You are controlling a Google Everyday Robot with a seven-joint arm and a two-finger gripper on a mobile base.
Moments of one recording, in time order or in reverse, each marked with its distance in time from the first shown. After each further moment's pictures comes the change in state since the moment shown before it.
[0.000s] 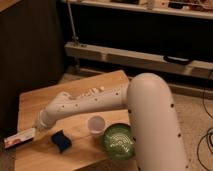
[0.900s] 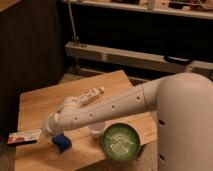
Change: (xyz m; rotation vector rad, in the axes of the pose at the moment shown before) arm -0.004 0.030 -0.069 0.087 -0.001 0.251
